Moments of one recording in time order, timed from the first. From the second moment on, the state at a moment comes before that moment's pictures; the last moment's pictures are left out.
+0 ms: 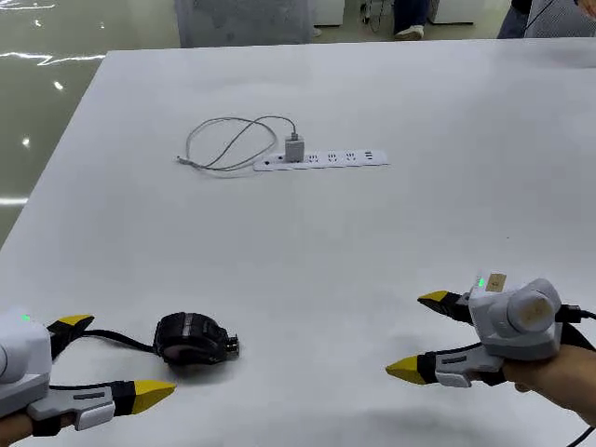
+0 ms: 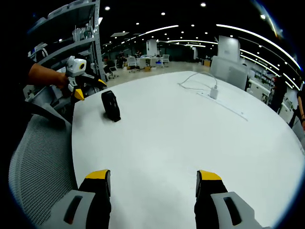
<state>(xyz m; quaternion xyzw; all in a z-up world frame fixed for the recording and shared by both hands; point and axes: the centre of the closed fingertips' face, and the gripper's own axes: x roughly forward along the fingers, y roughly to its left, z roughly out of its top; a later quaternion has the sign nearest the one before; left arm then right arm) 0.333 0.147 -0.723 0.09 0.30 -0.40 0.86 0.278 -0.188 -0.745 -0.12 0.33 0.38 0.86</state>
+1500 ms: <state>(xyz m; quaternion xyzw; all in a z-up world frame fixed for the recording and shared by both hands) 0.324 0.181 -0.726 0.13 0.31 -0.39 0.86 0.245 -0.260 -0.741 -0.14 0.35 0.34 0.86</state>
